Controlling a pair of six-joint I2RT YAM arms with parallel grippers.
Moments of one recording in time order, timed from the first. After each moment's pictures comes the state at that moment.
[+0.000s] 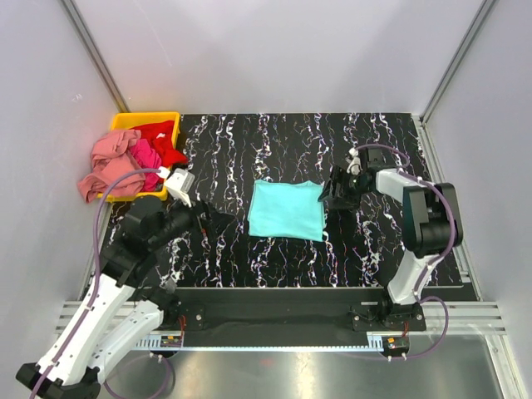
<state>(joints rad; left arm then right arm) -0.45 0.62 0.77 -0.46 0.29 -0.33 0.10 1.82 1.10 -0.36 -0.52 0.35</state>
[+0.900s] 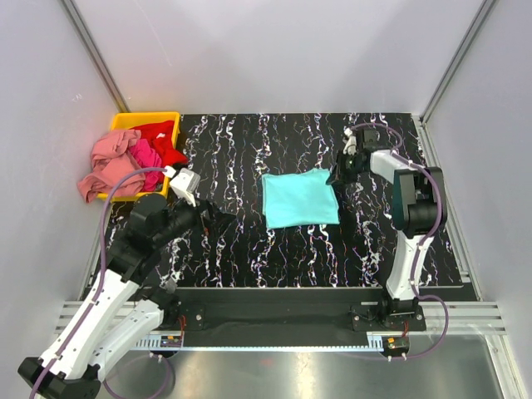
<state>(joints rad) -0.45 0.64 0.74 -0.40 0.28 -0.26 0.09 2.04 1.36 -0.37 -0.49 0.25</state>
